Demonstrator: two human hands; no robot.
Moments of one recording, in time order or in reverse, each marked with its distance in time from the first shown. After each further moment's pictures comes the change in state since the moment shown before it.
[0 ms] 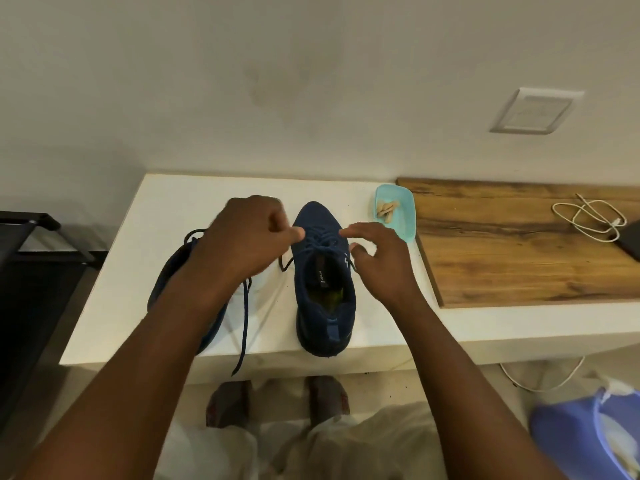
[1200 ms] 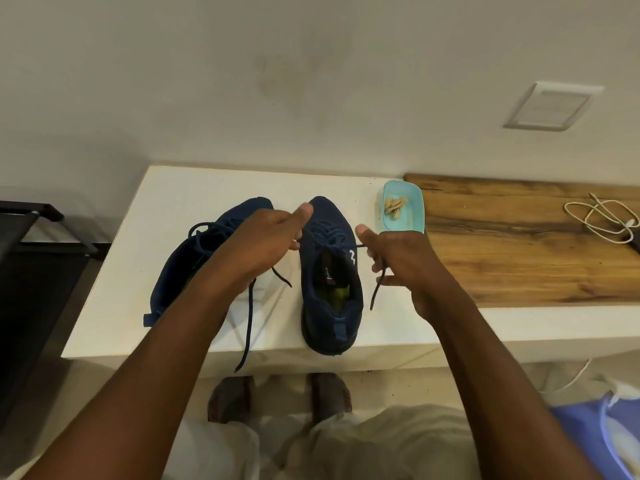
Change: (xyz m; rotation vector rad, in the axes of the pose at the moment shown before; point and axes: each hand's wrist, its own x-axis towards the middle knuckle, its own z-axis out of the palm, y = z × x) left_hand 0.009 -0.011 0.031 -0.499 -0.171 -0.185; right_hand -0.003 -0.034 -0.031 0.252 -0.170 0.431
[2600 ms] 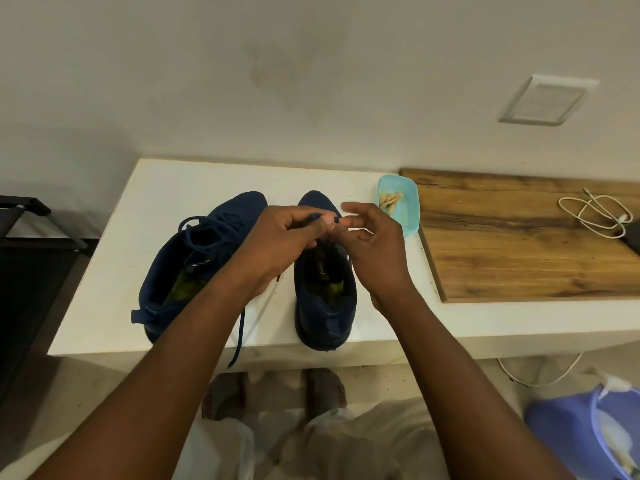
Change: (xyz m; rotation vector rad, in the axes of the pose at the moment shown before) left_hand 0.005 -0.007 0.032 -0.375 -0.034 0.220; right_hand 0.005 0.008 0.036 0.132 0.103 -0.296
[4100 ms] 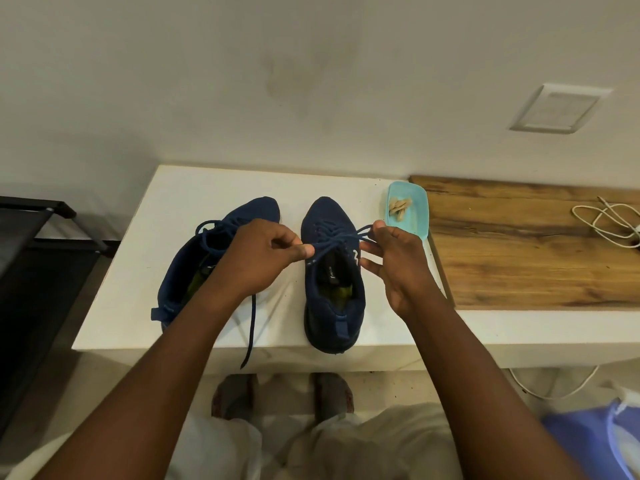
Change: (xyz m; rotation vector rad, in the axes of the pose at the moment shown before) left_hand -0.017 -0.008 -0.036 0.503 0.062 -0.013; right_hand 0.004 -0.004 -0.011 0.355 0.099 0.349
